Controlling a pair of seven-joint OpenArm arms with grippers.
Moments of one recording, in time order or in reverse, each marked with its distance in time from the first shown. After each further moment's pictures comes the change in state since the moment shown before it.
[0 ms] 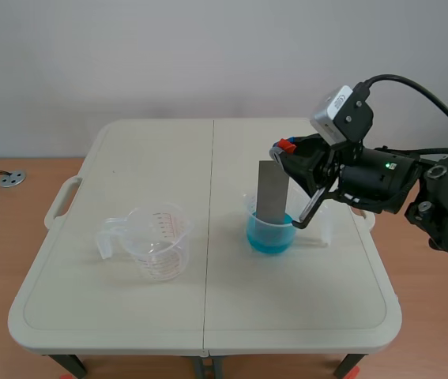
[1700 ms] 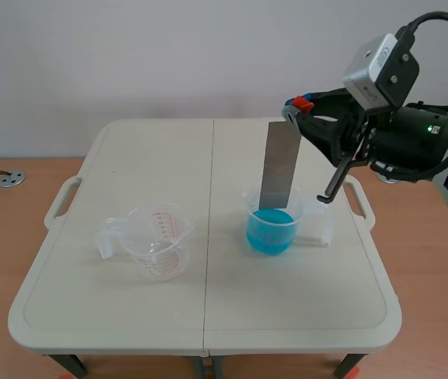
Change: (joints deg) left arm 0.0 0.0 0.0 0.0 0.0 -0.2 0.0; right arm -2.1 5.4 1.2 12.7 -0.8 1.4 6.2
